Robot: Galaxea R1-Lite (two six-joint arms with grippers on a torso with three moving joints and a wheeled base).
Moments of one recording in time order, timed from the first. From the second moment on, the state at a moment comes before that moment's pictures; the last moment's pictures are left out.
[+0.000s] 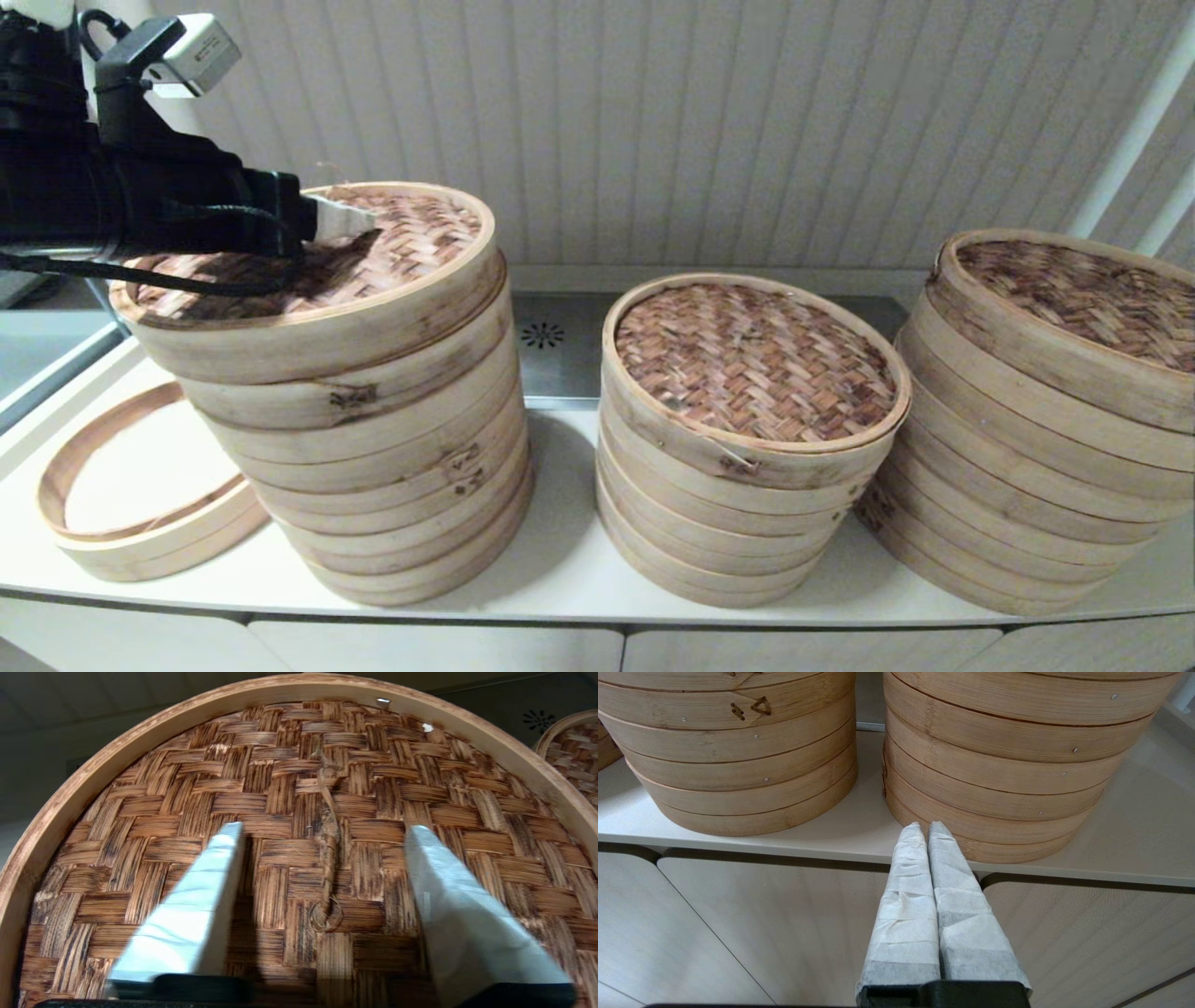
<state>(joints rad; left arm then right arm) -0.24 1.55 -1.42 0.14 -0.11 0.07 0.02 0.00 0.00 0.00 0.01 -0.03</state>
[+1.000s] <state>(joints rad) -0.24 1.56 -1.48 0.15 -0.08 0.04 0.02 0.00 0.00 0.00 0.01 -0.03</state>
